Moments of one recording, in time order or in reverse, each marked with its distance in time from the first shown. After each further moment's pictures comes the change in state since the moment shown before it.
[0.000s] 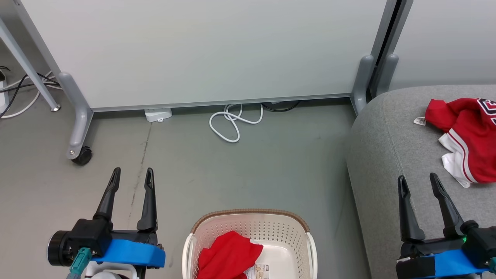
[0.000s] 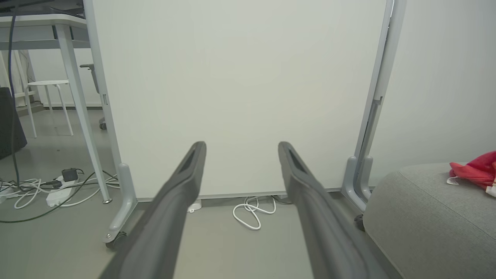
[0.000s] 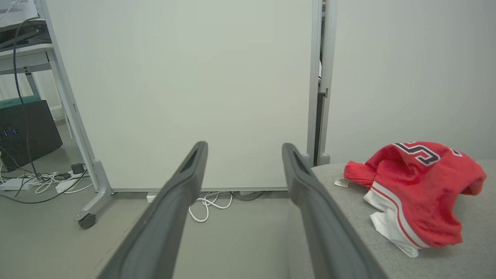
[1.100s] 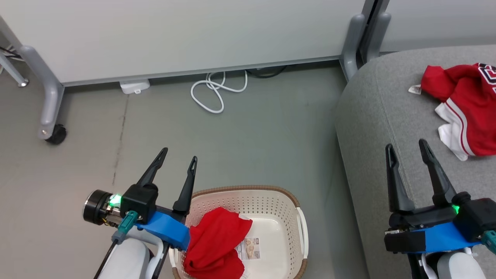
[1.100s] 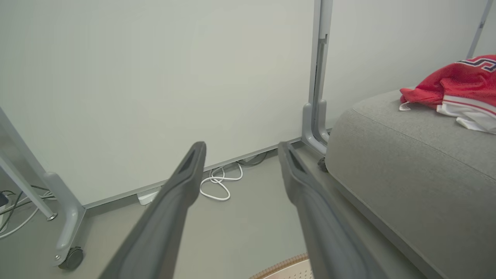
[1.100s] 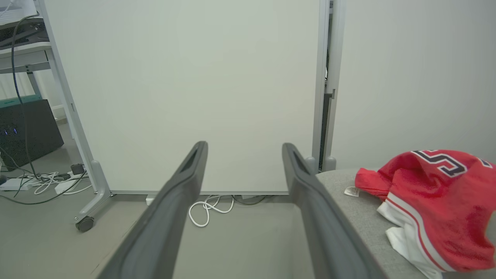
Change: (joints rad) left arm -0.202 0.052 -0.201 0.215 0.052 -0.028 0.000; right arm -0.114 0.001 0.053 -0.017 -0.011 0.000 0.000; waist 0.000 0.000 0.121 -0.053
